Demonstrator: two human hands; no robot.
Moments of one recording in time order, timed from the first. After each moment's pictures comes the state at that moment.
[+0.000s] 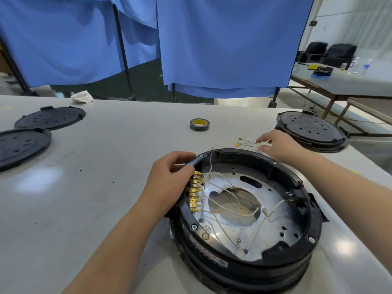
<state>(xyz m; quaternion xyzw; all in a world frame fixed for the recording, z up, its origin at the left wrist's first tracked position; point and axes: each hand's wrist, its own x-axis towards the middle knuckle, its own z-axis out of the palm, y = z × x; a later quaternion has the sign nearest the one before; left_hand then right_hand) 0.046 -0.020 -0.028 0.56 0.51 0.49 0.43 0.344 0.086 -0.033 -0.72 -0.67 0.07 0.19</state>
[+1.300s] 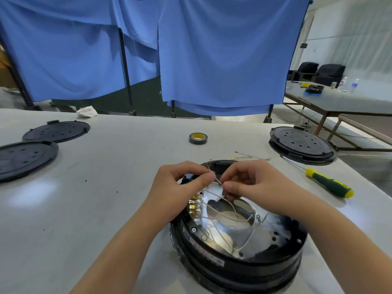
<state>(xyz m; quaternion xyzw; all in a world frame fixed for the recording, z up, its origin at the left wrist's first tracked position) 0.047 -0.043 -0.007 0.65 0.40 0.50 0.40 0.239 -0.061 0.024 -0.50 -0.72 0.36 0.33</state>
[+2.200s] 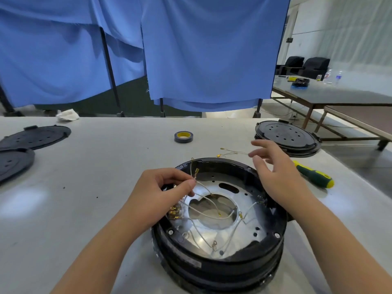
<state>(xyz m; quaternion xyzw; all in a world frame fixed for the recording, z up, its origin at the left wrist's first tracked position) 0.051 -0.047 -0.008 0.68 0.45 0.42 0.40 0.295 -0.051 -0.004 -0.63 -0.62 0.13 0.46</state>
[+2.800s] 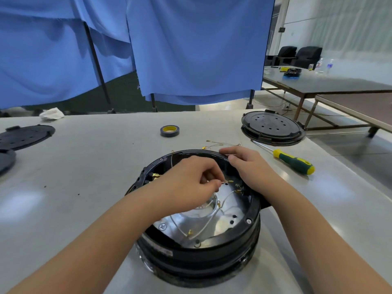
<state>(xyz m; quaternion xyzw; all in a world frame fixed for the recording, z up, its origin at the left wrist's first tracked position) 0.127 -0.052 0.018 0.85 0.39 0.21 0.30 0.306 -0.037 -0.021 -0.61 -0.58 0.31 0.45</state>
